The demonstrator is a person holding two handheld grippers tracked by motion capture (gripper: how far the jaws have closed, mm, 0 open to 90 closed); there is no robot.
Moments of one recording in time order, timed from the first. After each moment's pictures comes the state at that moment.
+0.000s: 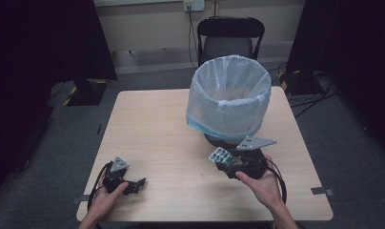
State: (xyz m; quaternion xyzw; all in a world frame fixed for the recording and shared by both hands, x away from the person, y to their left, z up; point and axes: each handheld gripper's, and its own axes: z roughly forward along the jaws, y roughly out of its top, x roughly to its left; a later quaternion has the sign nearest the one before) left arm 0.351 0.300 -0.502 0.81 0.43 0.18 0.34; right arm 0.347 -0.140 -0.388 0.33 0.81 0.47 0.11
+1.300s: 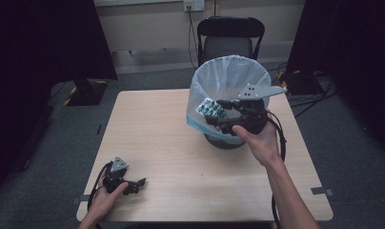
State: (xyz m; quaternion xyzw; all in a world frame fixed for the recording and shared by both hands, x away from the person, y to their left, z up) left arm 0.351 0.300 -0.502 0.82 0.43 0.18 0.34; right arm 0.393 -0.125 -0.258 0.26 0.77 0.57 0.15
